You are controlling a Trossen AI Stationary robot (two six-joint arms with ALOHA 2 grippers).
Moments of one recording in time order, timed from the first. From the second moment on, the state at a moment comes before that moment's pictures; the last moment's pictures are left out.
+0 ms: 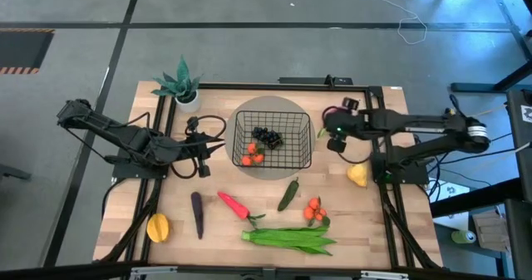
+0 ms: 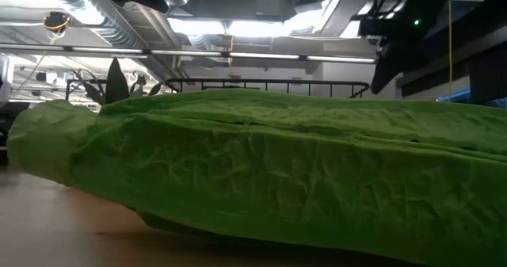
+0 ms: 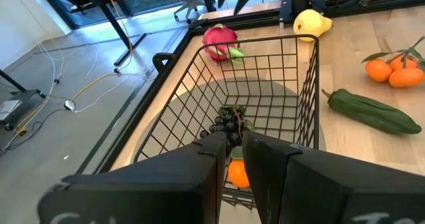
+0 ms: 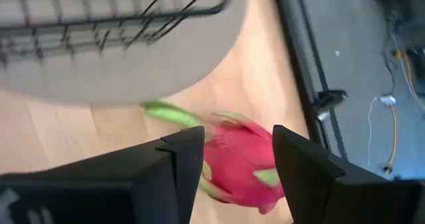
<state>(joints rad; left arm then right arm) -0.37 0.85 0.72 -0.26 -0.77 0.00 -0.16 1.15 0.89 -0.86 0.51 -0.07</state>
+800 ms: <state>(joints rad) -0.37 0.85 0.72 -0.29 -0.76 -0.01 -0.21 1.39 0.86 -0.78 0.48 -0.47</state>
